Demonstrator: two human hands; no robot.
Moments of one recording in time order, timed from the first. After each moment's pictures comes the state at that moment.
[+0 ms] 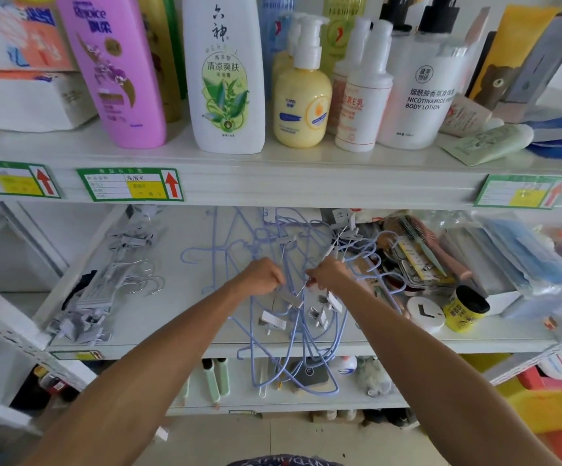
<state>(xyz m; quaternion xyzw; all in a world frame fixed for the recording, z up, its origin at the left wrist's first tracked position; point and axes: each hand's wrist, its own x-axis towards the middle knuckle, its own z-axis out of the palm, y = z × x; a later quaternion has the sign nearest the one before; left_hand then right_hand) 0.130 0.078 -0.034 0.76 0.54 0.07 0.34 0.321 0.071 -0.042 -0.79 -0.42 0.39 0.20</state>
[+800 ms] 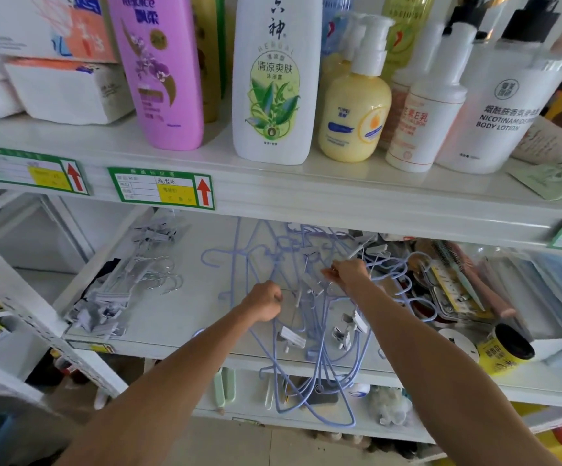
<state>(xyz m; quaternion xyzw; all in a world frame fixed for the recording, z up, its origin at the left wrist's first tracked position) 0.104 0.072 -0.079 0.69 0.64 0.09 0.33 0.332 0.131 -0.069 -0.66 -0.31 0.51 0.45</state>
